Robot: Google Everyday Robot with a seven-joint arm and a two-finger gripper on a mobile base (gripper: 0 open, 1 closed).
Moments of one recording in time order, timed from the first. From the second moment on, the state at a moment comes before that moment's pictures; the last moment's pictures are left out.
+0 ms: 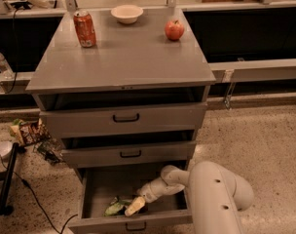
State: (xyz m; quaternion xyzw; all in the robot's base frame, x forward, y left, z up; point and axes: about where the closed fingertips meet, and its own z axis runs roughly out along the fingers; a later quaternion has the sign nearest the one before) arm 0.533 0.073 0.163 -0.42 0.79 0.44 0.12
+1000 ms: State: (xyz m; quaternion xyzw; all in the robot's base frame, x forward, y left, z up) arm 0.542 0.124 0.141 -0.46 0.76 0.45 0.12
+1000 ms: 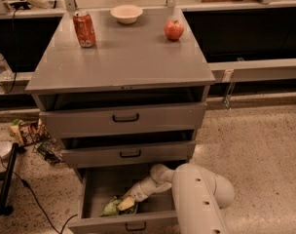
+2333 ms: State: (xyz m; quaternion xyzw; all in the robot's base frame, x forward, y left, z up) arm 0.565 -0.046 0.261 -0.38 0.83 0.30 0.26
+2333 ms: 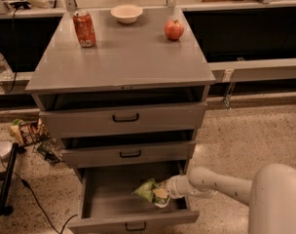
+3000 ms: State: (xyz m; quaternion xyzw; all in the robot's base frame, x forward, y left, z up) arm 0.578 -0.097 0.381 -0.42 0.80 0.28 0.33
